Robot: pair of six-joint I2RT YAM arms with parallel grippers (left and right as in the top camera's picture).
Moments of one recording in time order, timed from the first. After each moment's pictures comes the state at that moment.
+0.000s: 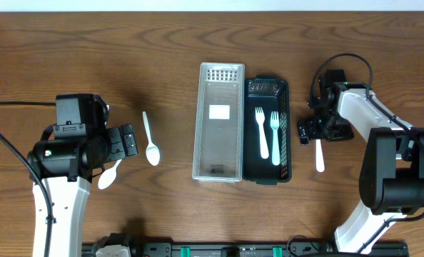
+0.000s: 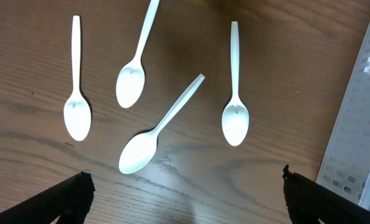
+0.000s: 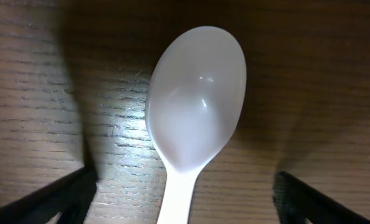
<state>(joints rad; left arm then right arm) 0.07 1.12 1.10 -1.14 -0.03 -0.15 0.01 1.92 1.18 -0.90 0.06 -0.06</state>
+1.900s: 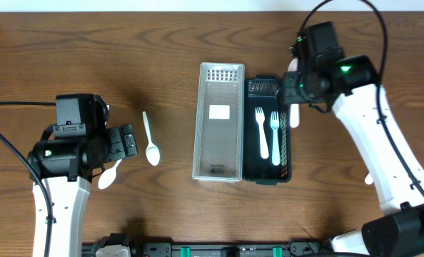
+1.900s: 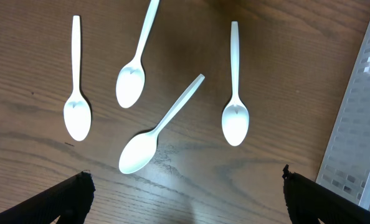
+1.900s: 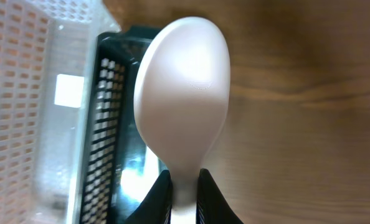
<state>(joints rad) 0.07 1.12 1.10 -1.14 -0.03 -0.15 0.30 1.65 1.58 -1.10 0.05 0.26</state>
